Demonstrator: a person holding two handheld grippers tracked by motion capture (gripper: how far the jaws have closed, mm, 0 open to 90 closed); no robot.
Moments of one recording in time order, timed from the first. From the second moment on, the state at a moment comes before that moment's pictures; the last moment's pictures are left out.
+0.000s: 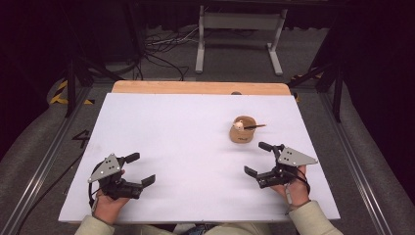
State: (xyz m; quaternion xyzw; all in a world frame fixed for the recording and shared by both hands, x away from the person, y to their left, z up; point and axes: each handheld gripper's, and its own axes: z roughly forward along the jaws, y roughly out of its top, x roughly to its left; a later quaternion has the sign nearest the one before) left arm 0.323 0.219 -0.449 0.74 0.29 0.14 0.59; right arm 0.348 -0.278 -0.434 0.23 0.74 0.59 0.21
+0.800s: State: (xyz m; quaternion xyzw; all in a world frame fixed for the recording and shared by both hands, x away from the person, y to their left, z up) left arm 0.326 0.216 -0.453 0.75 0.28 0.12 0.59; right arm 0.345 -0.267 -0.450 0.24 0.76 0.57 0.20
